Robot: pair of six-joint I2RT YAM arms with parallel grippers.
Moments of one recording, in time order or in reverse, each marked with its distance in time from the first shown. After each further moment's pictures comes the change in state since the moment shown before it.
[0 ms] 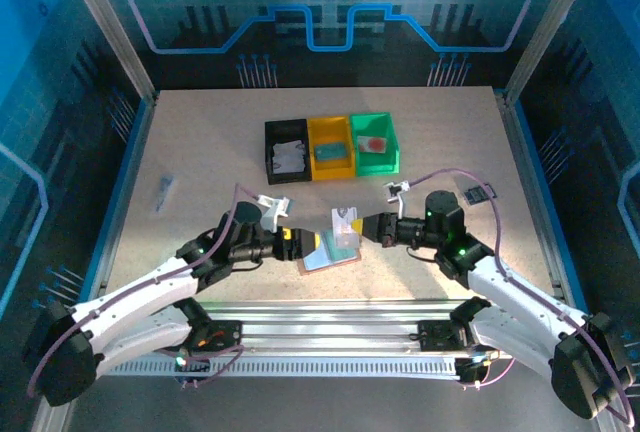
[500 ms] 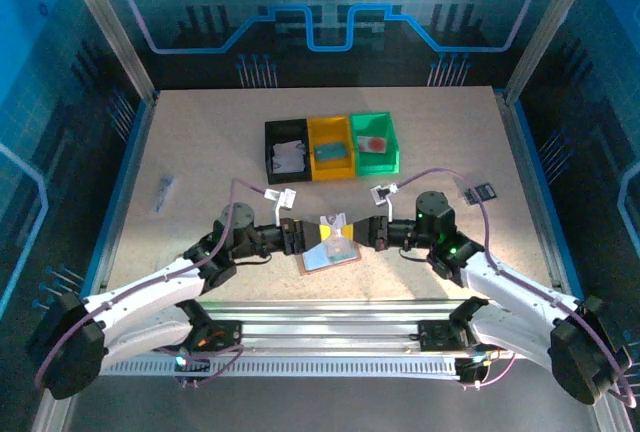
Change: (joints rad) left arm 0.000 0.051 -0.073 0.448 0.157 -0.179; right arm 0.079 0.070 0.009 0.079 -0.028 0.037
